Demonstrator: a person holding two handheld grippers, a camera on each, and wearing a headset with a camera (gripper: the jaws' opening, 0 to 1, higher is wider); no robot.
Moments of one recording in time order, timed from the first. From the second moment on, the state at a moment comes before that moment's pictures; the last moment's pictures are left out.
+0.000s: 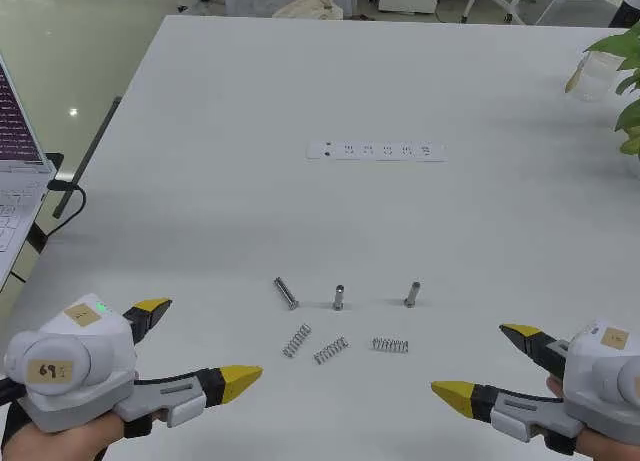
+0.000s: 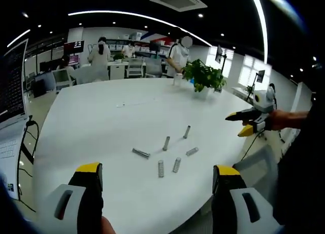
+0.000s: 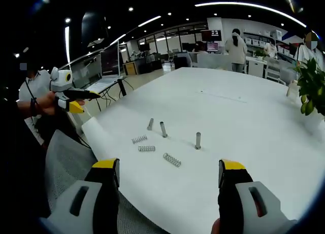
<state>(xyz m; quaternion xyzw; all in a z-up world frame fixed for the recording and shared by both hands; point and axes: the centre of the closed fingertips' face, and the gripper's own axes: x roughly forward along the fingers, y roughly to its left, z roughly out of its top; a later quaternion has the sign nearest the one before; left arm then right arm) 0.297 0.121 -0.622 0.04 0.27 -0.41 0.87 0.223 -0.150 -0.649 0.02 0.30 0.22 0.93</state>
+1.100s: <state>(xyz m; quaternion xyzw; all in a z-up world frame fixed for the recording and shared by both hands) 0.300 0.121 -0.622 0.04 0.27 -0.41 0.87 0.225 -0.144 -0.650 0.02 0.30 0.22 0.93</state>
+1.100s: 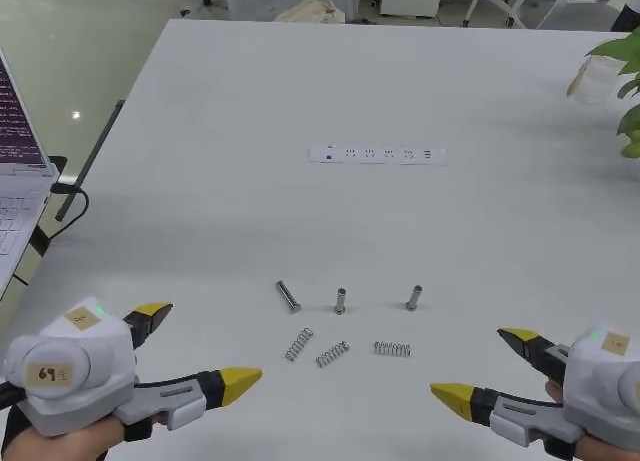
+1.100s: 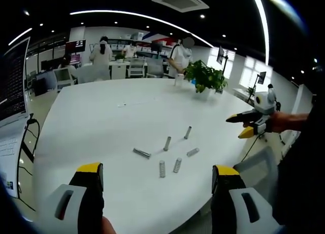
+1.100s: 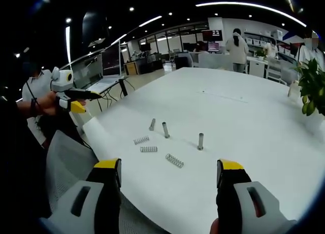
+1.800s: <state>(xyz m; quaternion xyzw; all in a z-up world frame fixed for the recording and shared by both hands) 0.301 0.123 -0.624 0.03 0.27 -0.40 0.87 0.223 -0.147 -0.652 0.03 0.30 0.22 0.93</state>
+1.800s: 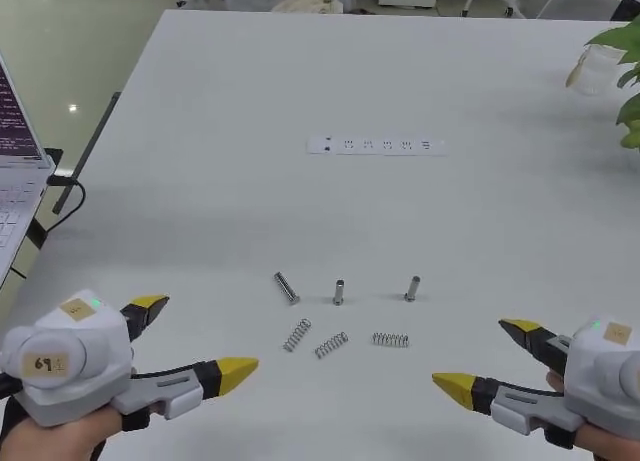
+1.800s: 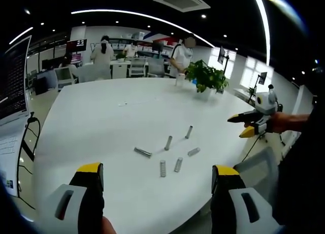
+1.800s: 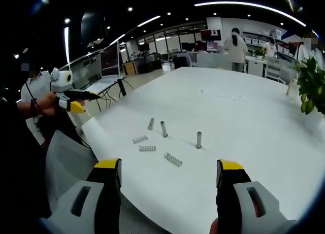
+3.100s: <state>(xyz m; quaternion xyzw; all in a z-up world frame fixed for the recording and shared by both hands) 0.317 0.102 -0.635 0.04 0.28 -0.42 0.86 0.220 -0.152 -0.654 0.03 0.30 0.21 0.93</state>
